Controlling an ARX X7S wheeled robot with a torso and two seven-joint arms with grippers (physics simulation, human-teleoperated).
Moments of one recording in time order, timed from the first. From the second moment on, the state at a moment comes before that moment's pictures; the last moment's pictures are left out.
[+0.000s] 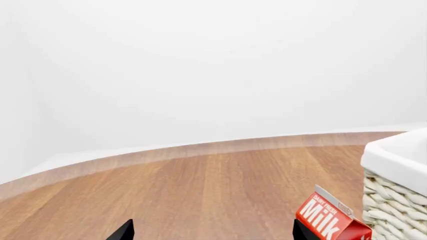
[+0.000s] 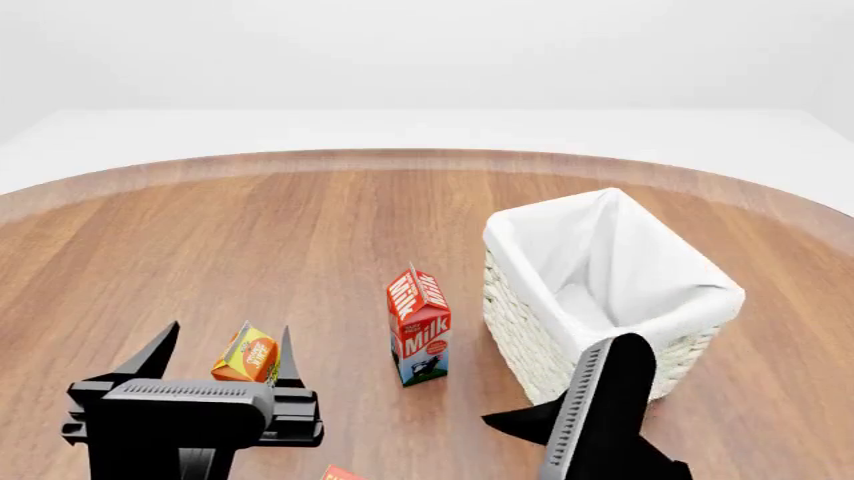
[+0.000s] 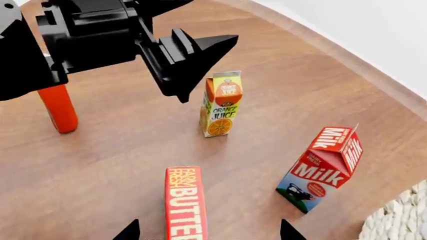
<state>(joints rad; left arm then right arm) 0.04 -0.50 0.20 0.91 -0.47 -0.67 -0.59 0.81 1.04 -0.61 -1.00 1.59 0.94 0.34</state>
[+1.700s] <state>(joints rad) 0.03 -0.53 0.23 0.91 -0.49 -0.65 -0.62 0.75 0.74 -0.89 -0.79 1.25 1.08 0.33</state>
